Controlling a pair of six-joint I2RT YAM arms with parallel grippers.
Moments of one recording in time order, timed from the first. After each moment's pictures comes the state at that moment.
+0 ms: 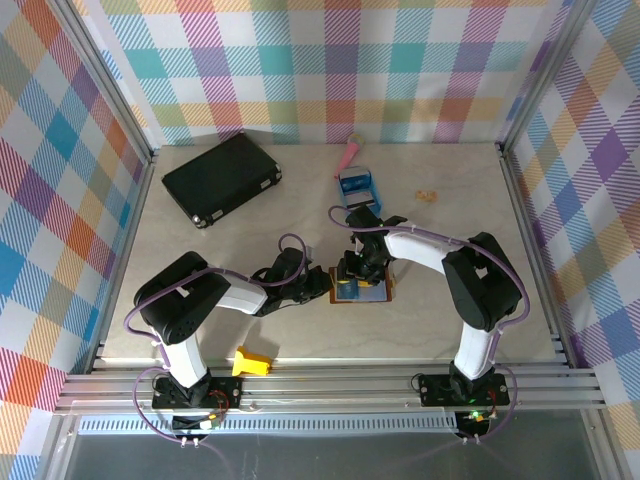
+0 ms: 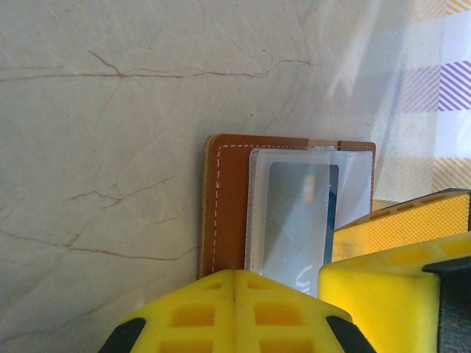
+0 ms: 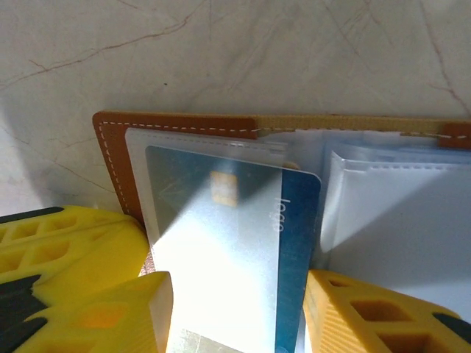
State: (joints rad) left arm -0.73 1.78 0.62 0.50 0.28 -1.05; right arm 0.63 1.82 1.16 -0.69 -0.29 0.61
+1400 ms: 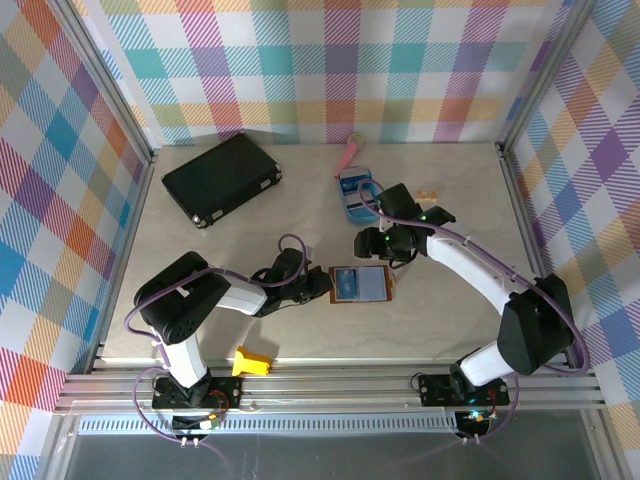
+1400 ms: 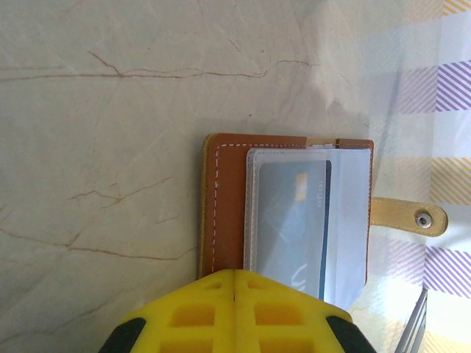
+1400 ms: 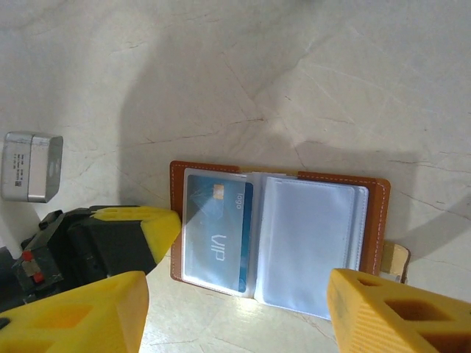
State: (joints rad) left arm -0.73 1.78 0.61 0.51 0.27 -1.05; right arm 0.55 1.49 1.17 -0.78 -0.14 0.48
